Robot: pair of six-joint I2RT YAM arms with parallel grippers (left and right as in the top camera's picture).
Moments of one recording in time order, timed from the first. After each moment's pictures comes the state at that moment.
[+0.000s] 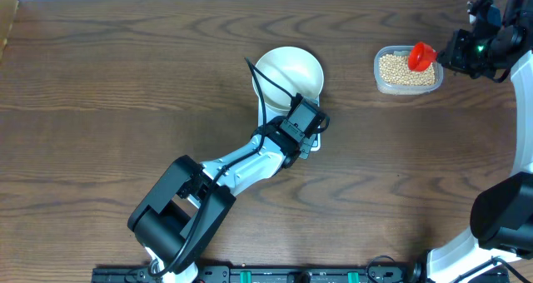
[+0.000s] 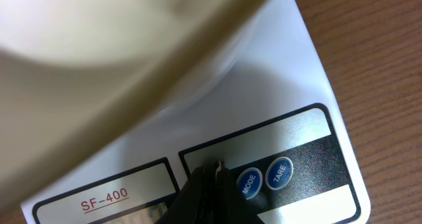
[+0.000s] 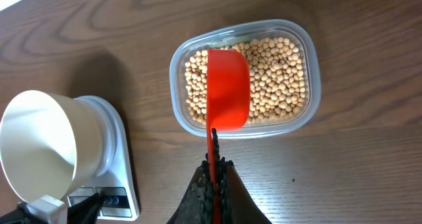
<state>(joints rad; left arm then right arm) -0.73 1.87 1.05 -0.26 -0.21 -0.28 -0.23 1.82 1.77 -1.07 -0.36 0.06</state>
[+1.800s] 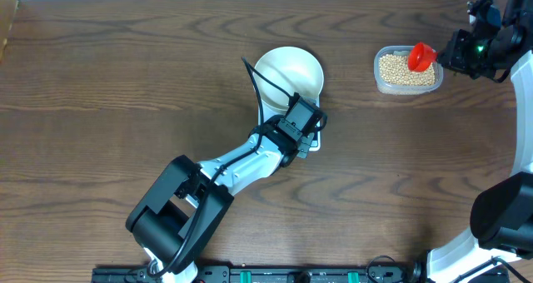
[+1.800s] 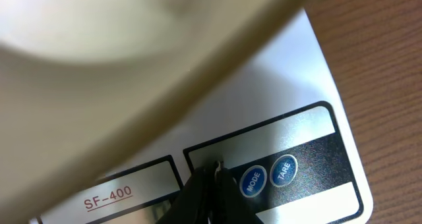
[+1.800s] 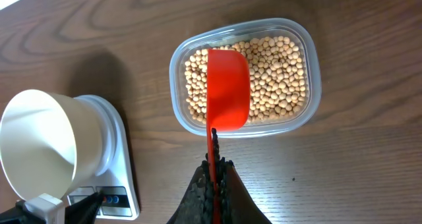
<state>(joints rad) -0.72 1.86 1.04 -0.26 -0.19 -0.28 -0.23 1.82 1.77 -1.07 -0.36 0.06</state>
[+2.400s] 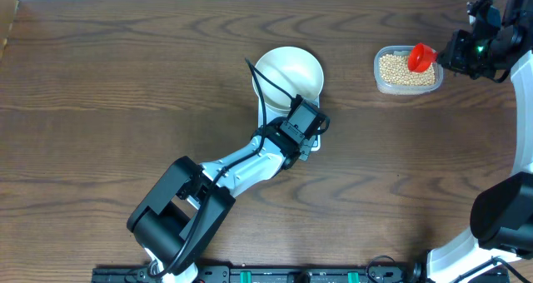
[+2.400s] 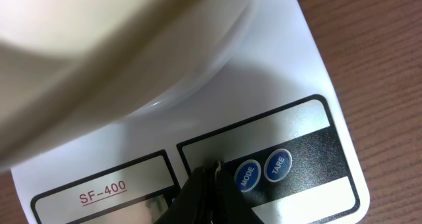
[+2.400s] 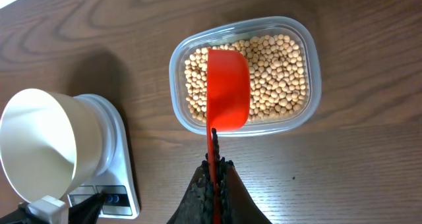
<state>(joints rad) -0.73 1.86 1.04 -0.26 -0.21 -0.28 -0.23 1.82 1.77 -1.07 -0.36 0.06</state>
